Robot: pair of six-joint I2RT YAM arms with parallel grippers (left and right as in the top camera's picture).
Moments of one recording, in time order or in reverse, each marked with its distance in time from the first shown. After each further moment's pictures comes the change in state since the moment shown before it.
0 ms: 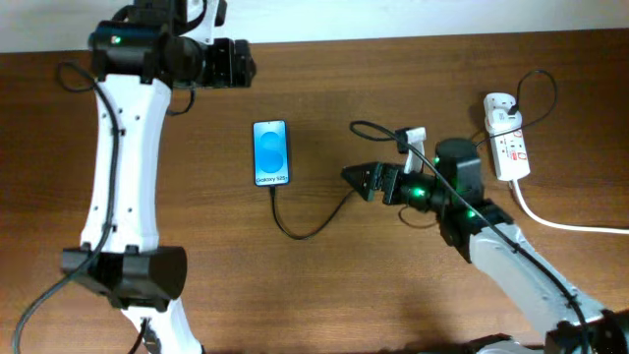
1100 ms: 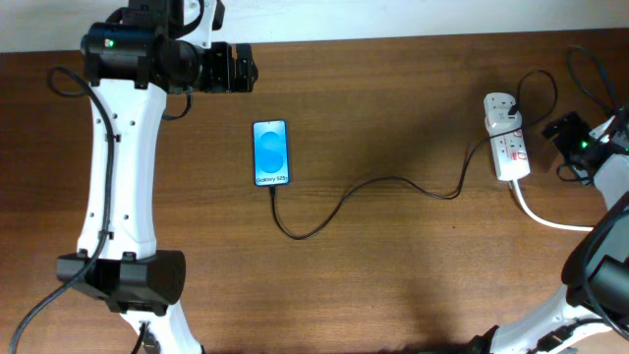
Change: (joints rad) left arm 0.000 -0.023 0.001 -0.047 0.000 0.002; right arm -0.806 0.565 0.554 -0.273 0.477 -0.151
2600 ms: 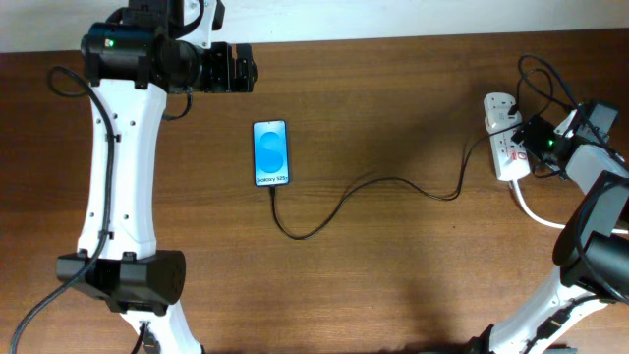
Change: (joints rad) left arm 0.000 0.000 0.000 0.000 0.000 0.000; right arm 0.099 0.116 0.018 0.025 0.061 -0.132
